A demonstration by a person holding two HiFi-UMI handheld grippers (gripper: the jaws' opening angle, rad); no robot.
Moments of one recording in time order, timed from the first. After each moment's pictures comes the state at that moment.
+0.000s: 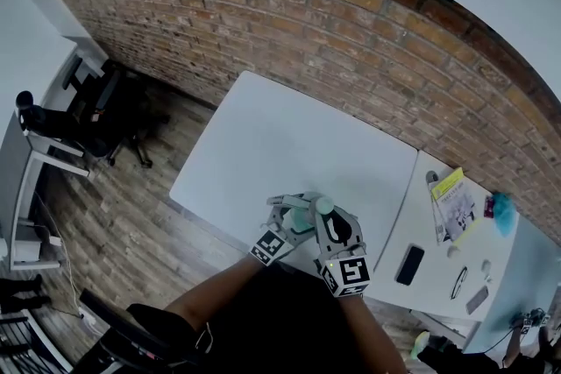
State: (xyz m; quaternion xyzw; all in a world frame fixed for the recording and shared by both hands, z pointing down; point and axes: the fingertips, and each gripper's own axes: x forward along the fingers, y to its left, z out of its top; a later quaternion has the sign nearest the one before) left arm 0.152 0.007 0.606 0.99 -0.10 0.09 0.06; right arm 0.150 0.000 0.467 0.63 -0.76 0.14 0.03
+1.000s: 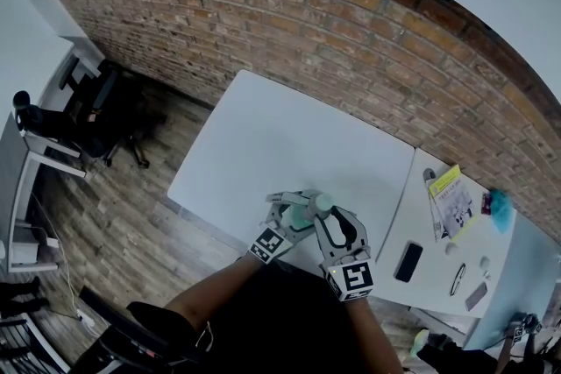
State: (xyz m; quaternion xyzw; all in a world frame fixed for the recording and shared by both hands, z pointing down) left arm 0.151 0.007 0.607 0.99 -0.10 0.08 0.07; right arm 0.147 0.019 0.461 0.61 -0.78 0.10 0.08
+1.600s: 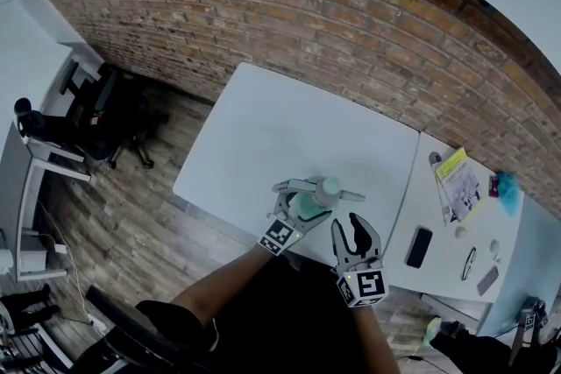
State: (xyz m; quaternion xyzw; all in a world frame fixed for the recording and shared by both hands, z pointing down) left arm 0.151 0.010 0.608 0.99 -0.11 0.09 0.04; right arm 0.160 0.072 0.475 0.68 -0.72 0.13 0.04
